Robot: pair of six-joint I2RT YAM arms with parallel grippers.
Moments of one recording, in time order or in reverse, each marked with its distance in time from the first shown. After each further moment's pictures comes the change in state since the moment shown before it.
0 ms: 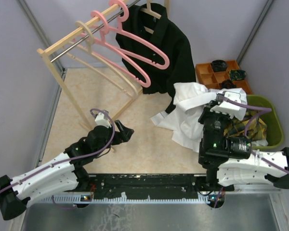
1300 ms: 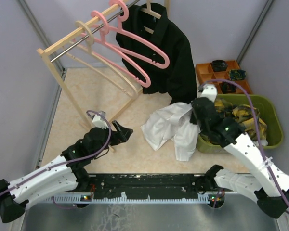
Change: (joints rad) left arm 0.000 -0.064 -0.026 0.020 0.015 -0.019; right arm -0.557 0.003 0.219 -2.330 -0.976 1.861
